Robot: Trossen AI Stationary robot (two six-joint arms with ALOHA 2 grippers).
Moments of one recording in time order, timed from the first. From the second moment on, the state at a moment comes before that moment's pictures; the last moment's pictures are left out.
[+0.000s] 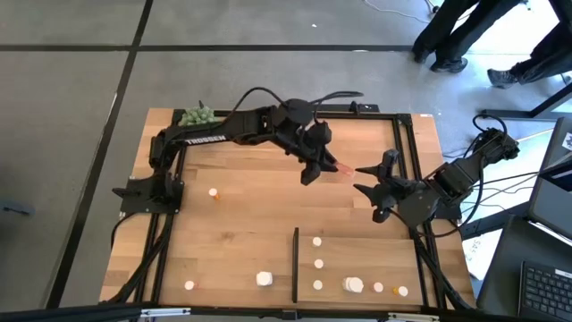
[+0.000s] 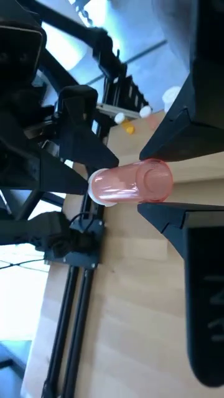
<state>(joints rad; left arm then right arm) 0.12 1.92 2.06 -0.52 0.31 -0.24 0.62 1.09 1.20 -0.94 0.92 -0.09</state>
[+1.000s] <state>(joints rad) 0.10 1.92 2.06 -0.47 0.32 -0.29 0.62 1.09 1.20 -0.86 0.98 -0.03</state>
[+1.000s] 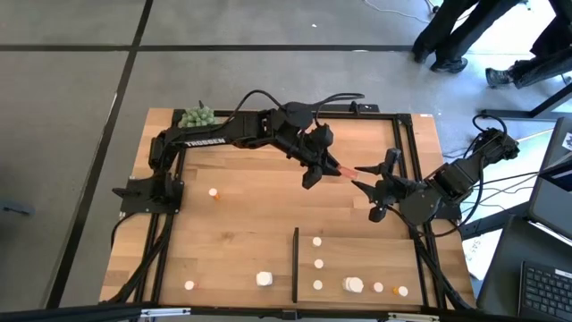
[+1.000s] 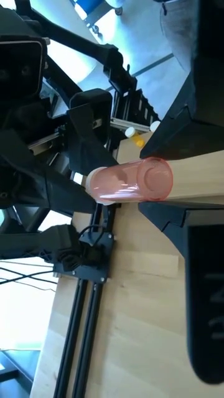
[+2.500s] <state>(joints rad) 0.09 1.92 2.06 -0.48 0.25 -0.25 0.62 1.08 1.21 -0.86 0.97 -0.01</state>
